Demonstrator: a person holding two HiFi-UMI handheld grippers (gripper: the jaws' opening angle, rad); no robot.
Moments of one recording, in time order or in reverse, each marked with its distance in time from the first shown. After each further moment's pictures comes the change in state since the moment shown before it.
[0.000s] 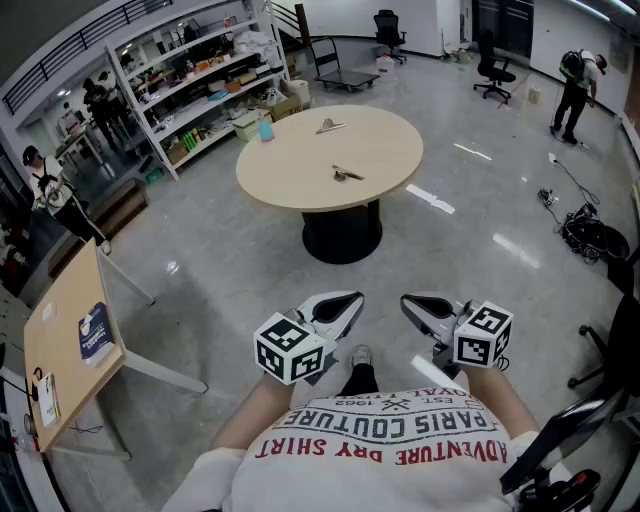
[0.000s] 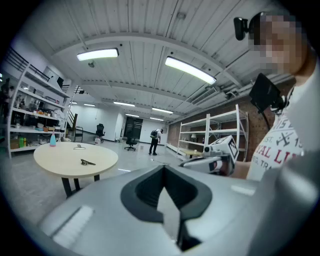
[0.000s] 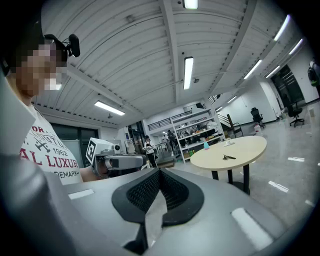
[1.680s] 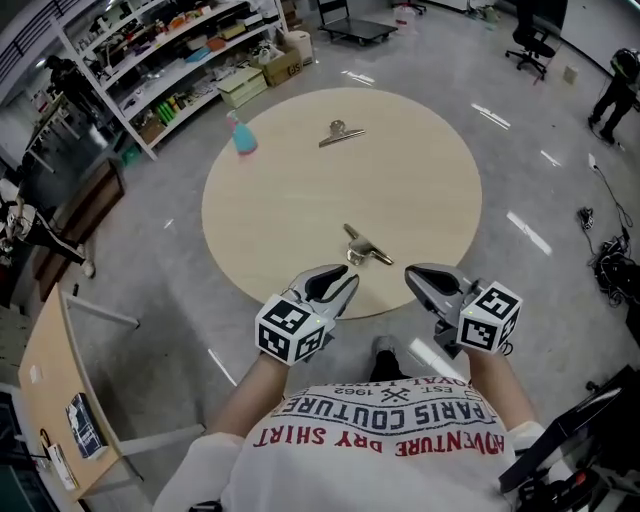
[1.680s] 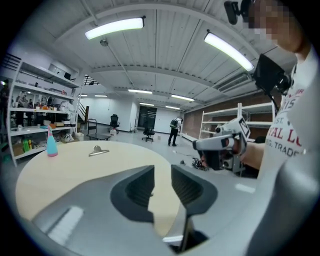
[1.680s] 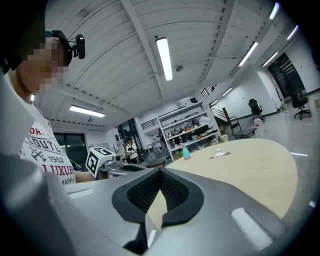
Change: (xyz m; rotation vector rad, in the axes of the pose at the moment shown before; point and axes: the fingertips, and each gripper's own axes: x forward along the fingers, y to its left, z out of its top) left arm 0.308 0.535 0.079 -0.007 0.138 0.143; right arm 0.338 -0.485 0.166 0.052 0.017 -0.007
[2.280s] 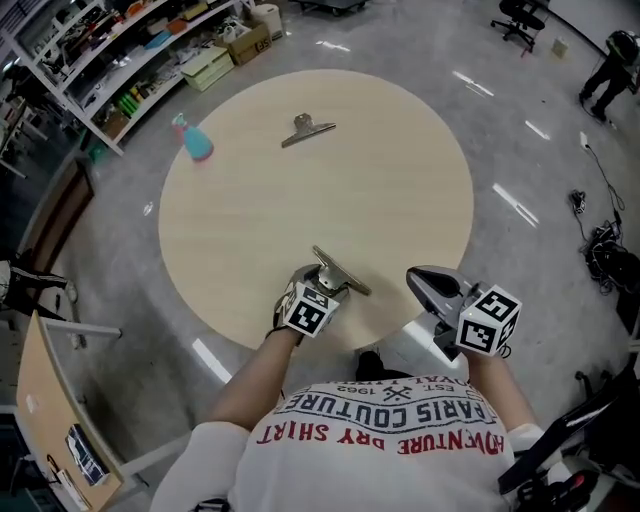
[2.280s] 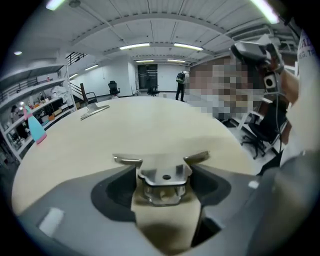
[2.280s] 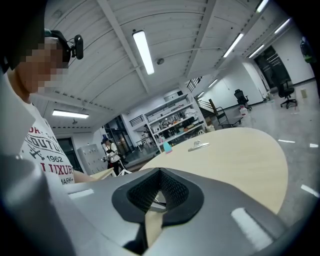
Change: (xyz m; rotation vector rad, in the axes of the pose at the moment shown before) left arm 0.179 0.121 -0.161 0.122 0.517 0.097; right arm 0.018 -0.146 -0.013 0.115 0.070 -0.099
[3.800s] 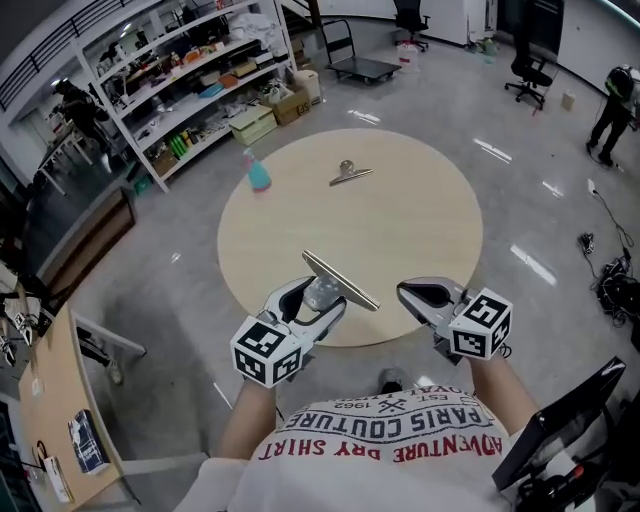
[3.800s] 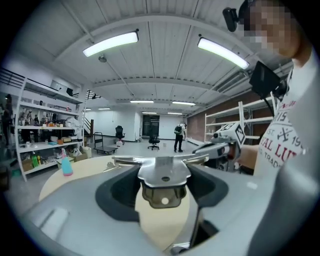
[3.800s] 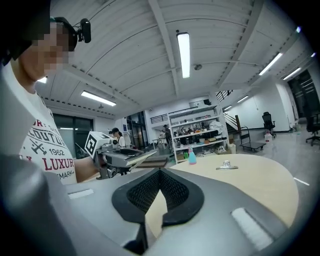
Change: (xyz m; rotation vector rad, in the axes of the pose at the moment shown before) left arm -0.327 -0.050 0.066 -0.071 -0.601 0.007; right arm -0.010 0.177 0.017 -0.304 -0.028 0.148
